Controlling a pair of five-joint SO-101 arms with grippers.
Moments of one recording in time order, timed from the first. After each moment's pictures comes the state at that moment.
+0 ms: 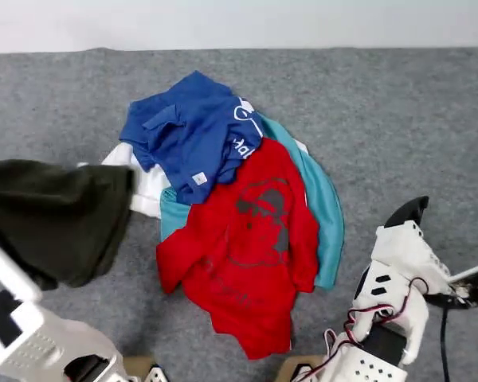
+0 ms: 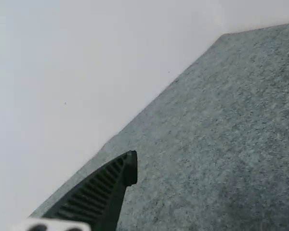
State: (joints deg) left arm -54.1 9.4 -22.3 92.8 -19.4; right arm 23.1 -103.4 96.3 24.3 -35.2
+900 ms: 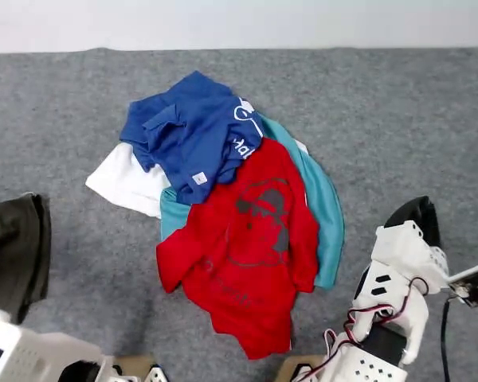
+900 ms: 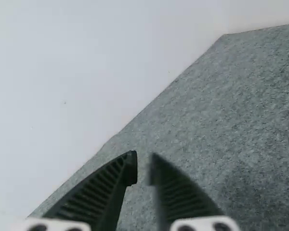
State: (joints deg) left arm -73.0 9.3 -12.1 84.5 -38.3; right arm 23.1 -103.4 96.3 24.3 -35.0
